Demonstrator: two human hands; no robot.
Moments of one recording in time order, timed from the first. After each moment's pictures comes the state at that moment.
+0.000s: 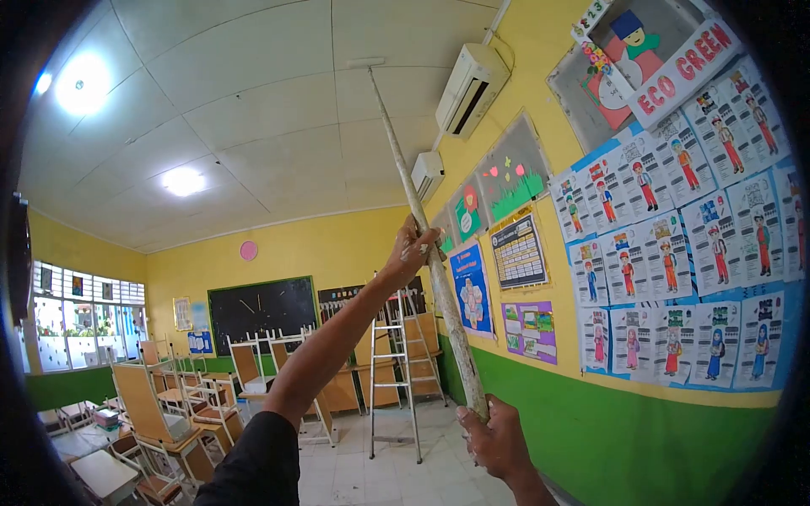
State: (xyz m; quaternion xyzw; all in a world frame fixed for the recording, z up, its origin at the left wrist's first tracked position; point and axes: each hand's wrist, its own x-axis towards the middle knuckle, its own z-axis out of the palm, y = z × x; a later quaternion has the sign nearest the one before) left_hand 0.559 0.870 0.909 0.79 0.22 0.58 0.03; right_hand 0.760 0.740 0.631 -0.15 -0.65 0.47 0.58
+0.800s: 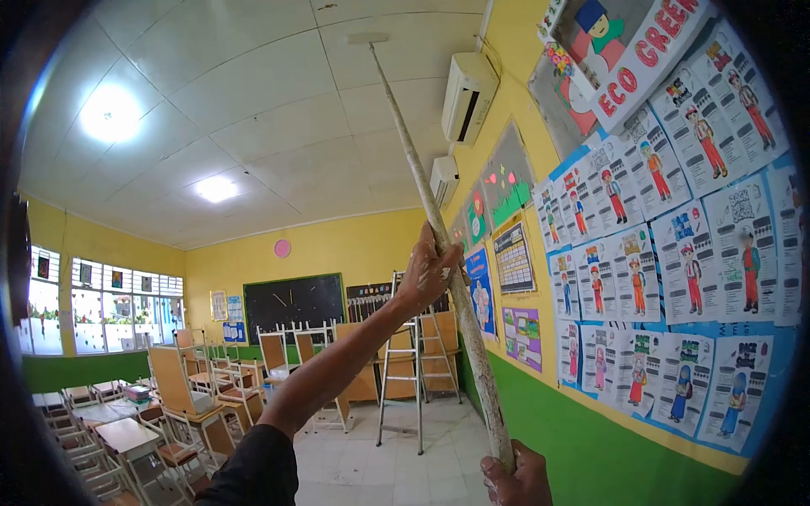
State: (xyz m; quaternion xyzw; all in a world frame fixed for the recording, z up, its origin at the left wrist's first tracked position) left_hand 0.895 0.824 0.851 0.77 0.29 0.57 -0.09; right_hand 1.106 0.752 0.569 -0.09 -0.66 0.52 0.54
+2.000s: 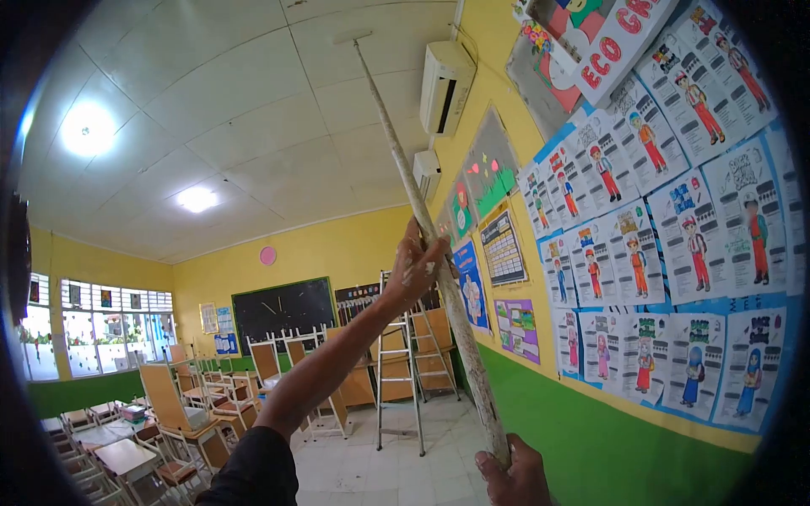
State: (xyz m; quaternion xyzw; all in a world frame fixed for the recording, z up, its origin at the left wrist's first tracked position) left_hand 0.864 0.897 0.850 0.80 0.20 0.56 -0.08; right_hand 1.066 0.802 0.559 -0.15 -0.65 0.47 0.58
